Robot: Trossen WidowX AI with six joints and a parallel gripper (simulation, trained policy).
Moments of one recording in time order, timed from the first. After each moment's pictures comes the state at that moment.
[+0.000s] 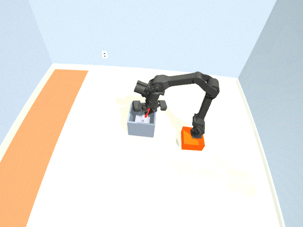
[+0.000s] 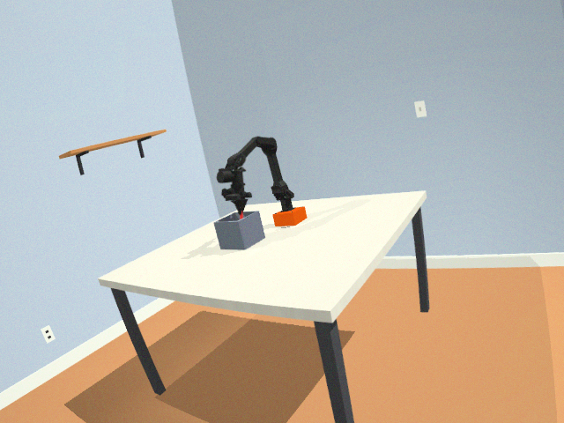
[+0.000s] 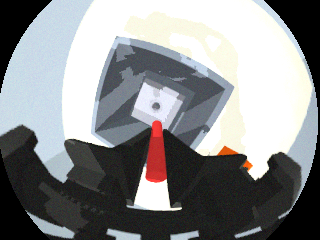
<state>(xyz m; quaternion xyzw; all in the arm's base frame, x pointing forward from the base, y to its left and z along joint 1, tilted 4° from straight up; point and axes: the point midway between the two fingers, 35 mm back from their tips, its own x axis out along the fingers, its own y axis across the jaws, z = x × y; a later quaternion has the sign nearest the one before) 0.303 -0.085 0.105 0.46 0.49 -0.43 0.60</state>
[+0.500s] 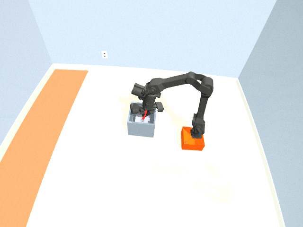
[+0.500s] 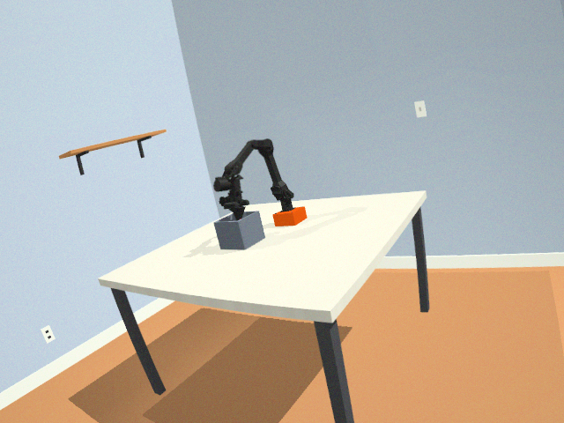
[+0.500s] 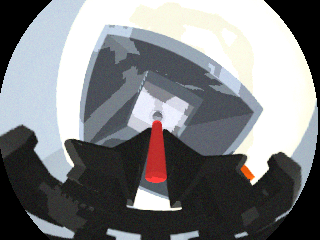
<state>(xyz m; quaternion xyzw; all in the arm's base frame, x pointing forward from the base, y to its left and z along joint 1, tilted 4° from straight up) 0.315 -0.098 0.071 0.46 0.50 -0.42 0.61</state>
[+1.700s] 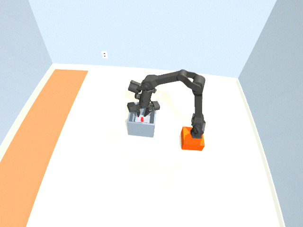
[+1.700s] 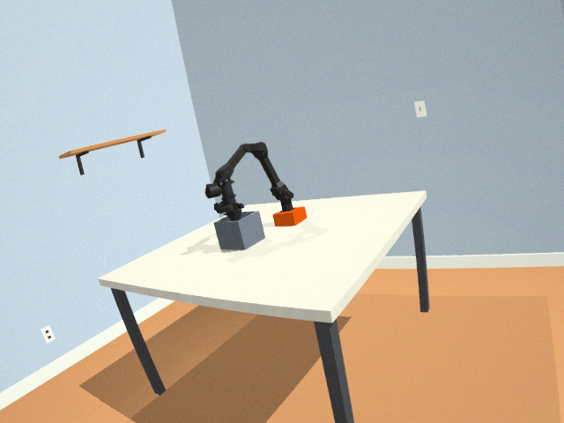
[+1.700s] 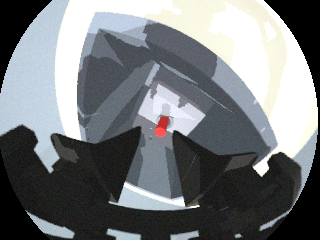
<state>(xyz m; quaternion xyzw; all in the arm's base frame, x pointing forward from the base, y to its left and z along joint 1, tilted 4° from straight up) 0.331 -0.111 0.060 0.49 0.55 -0.36 0.57</state>
